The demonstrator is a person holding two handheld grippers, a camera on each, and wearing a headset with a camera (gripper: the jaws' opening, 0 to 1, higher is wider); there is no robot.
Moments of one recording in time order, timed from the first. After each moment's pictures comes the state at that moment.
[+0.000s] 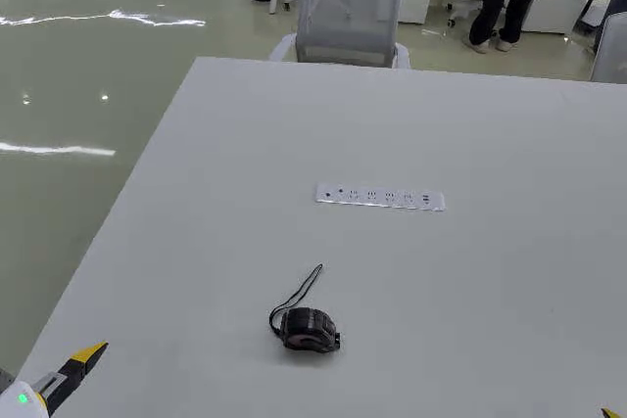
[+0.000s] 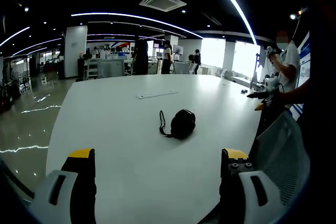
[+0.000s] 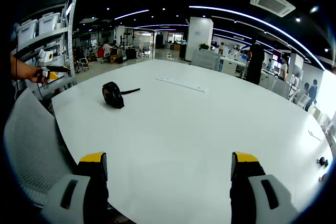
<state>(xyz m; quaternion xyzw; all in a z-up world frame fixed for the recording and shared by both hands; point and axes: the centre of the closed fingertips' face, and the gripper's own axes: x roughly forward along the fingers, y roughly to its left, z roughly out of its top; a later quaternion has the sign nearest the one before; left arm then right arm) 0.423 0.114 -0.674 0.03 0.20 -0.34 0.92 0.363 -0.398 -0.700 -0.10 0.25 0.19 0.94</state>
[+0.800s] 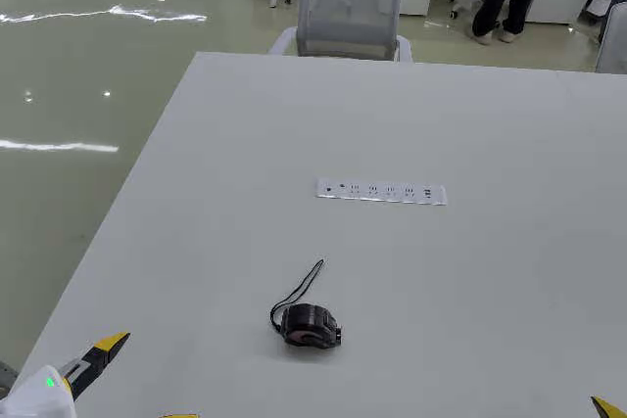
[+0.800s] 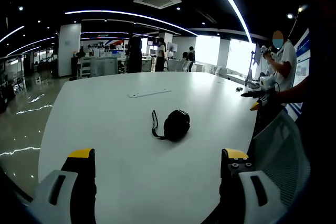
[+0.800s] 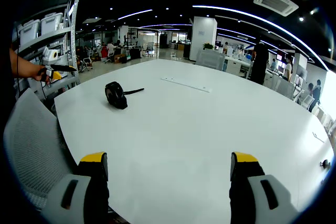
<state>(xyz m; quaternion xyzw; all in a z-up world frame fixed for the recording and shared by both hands) 0.433 0.090 -0.678 0.03 0.21 -0.36 0.91 0.373 -0.387 -0.705 -0.10 0.25 0.21 0.94</state>
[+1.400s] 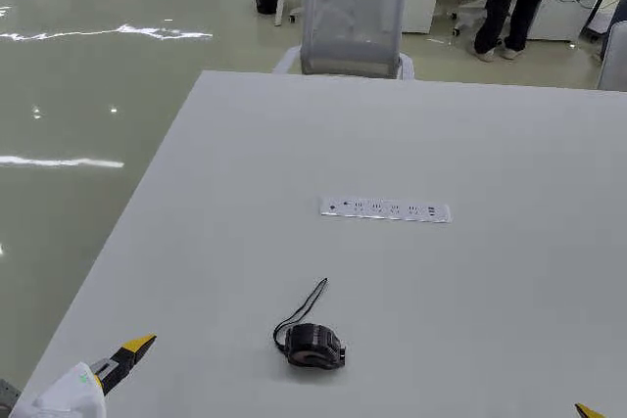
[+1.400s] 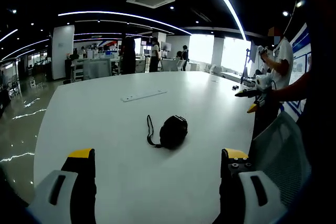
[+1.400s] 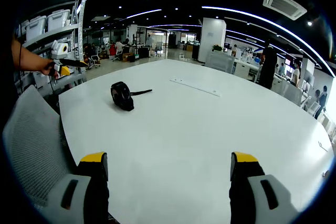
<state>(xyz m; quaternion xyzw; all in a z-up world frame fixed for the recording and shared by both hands) 0.454 0.062 -0.675 0.04 0.20 -0.39 0.90 0.391 -0.363 -0.707 -0.11 0.25 0.24 0.93</state>
